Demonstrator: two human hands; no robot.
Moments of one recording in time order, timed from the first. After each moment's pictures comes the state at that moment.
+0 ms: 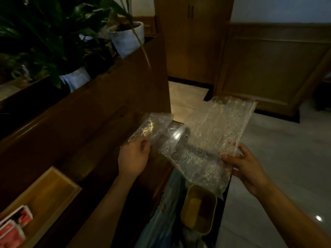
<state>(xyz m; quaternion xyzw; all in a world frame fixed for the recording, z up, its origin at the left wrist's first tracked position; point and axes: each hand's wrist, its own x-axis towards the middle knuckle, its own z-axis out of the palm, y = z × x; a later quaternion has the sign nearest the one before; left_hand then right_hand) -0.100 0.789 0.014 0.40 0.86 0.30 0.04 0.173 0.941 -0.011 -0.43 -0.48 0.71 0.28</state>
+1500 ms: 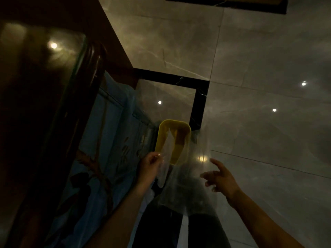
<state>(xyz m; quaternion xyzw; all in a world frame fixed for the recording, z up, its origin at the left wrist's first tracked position) 0.044 0.821 -0.300 0.14 0.79 0.30 0.52 0.283 0.883 -0.299 -0.65 -0.34 0.68 -0.01</state>
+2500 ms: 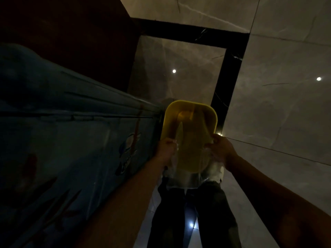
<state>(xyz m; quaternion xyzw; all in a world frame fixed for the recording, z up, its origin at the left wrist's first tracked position) 0.024 0.906 -0.590 0.05 0.81 0.14 0.56 0.187 0.984 -0.585 -0.66 -0.44 0.60 -0.13</state>
